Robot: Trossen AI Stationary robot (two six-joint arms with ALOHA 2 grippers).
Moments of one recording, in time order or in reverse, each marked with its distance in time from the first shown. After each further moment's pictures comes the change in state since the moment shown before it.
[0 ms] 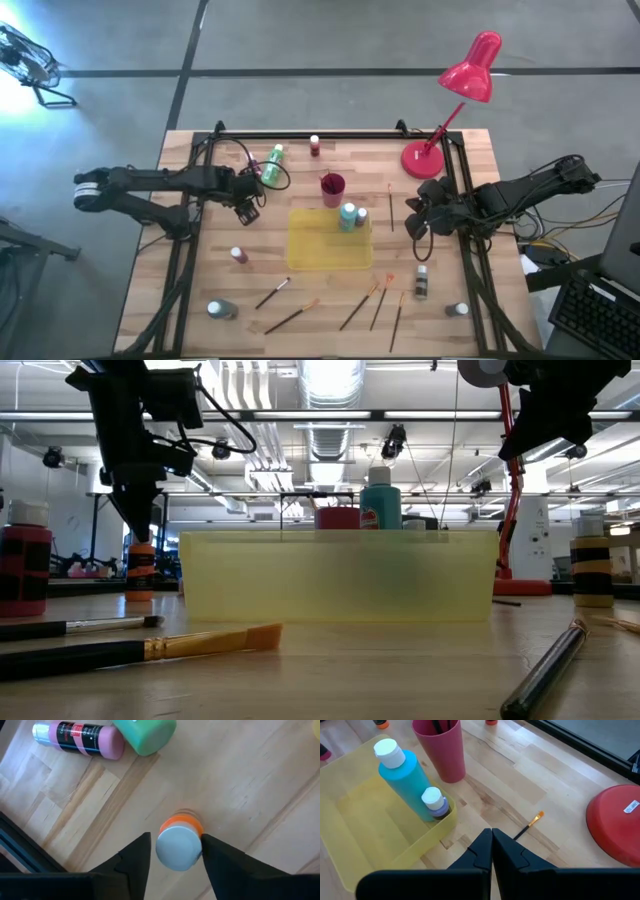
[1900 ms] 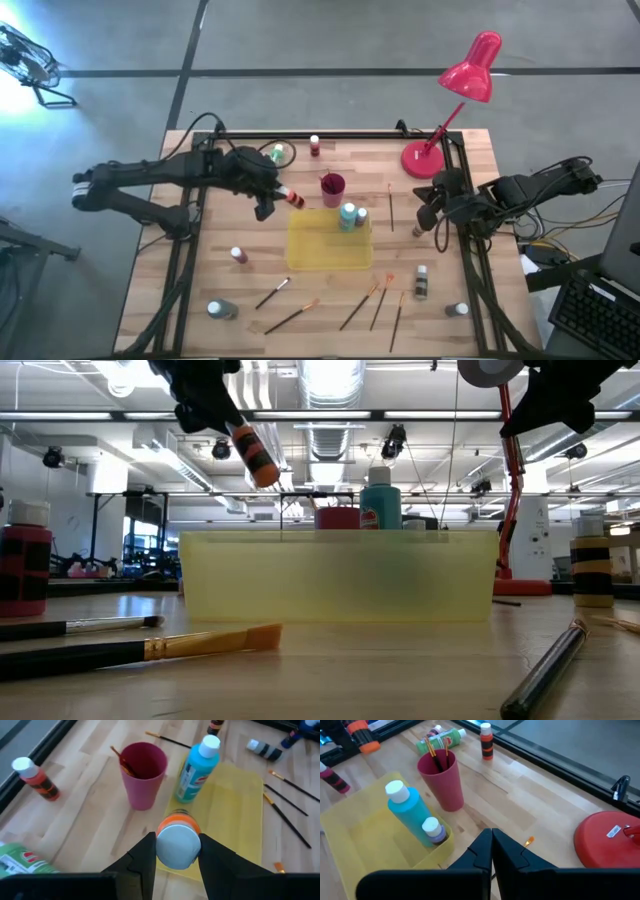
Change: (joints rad) left arm -0.049 -0.024 0.312 0.285 0.264 0.220; right arm 0.000 -0.154 -0.002 0.006 0.090 -0.082
